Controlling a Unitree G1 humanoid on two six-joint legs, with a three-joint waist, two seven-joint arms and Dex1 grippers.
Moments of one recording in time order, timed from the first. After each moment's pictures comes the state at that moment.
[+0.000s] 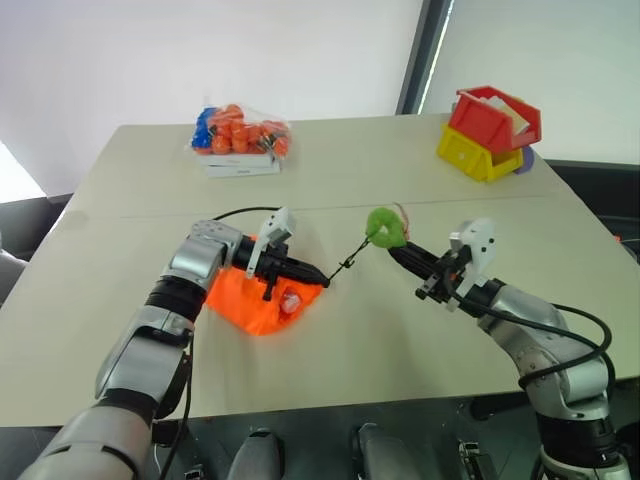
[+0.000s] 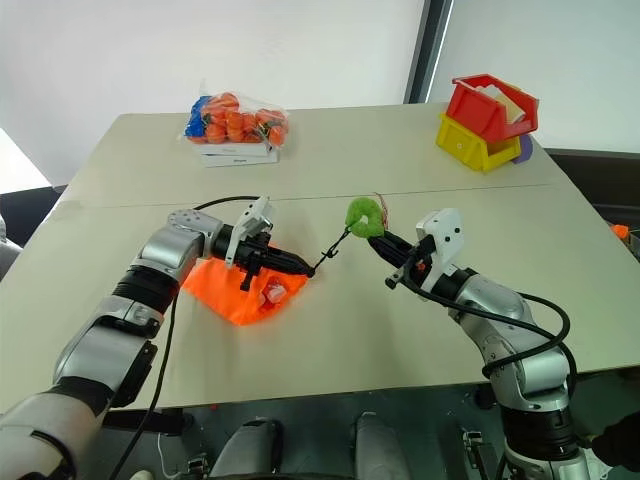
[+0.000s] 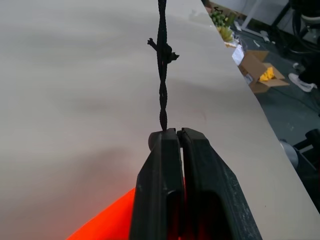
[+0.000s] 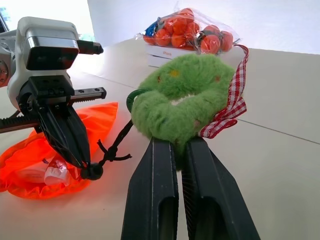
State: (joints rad) left arm -0.88 0.41 -0.25 0.64 -0.21 0.32 -1.54; right arm -0.17 -0.47 -0.13 -0.42 0.54 0.56 0.60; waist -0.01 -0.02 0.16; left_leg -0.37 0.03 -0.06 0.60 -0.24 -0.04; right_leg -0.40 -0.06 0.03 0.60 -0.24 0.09
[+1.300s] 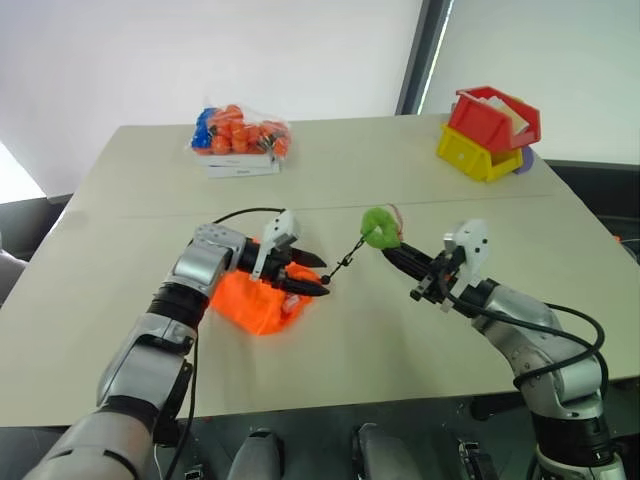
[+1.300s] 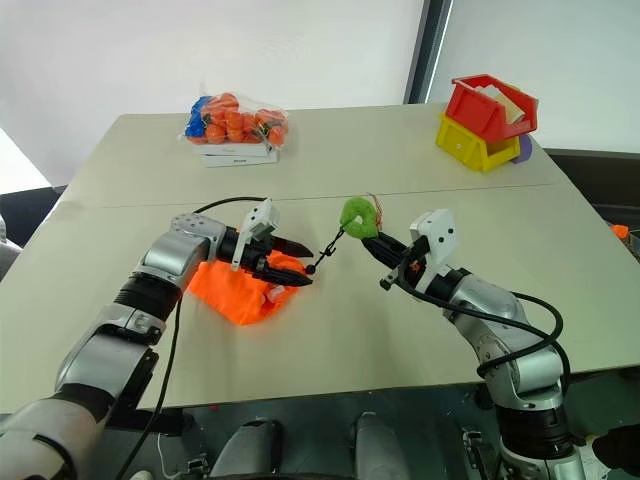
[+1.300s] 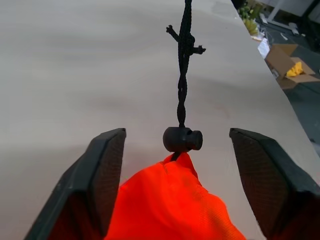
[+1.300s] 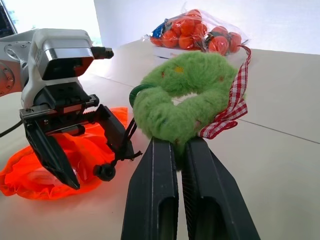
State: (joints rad) left arm -0.83 0.40 -0.25 0.56 -0.18 0.32 -1.43; right arm -0.18 -0.46 -0.10 -0.42 0.55 0.56 0.60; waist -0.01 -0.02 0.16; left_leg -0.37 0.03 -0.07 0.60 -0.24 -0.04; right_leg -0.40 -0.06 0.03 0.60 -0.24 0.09
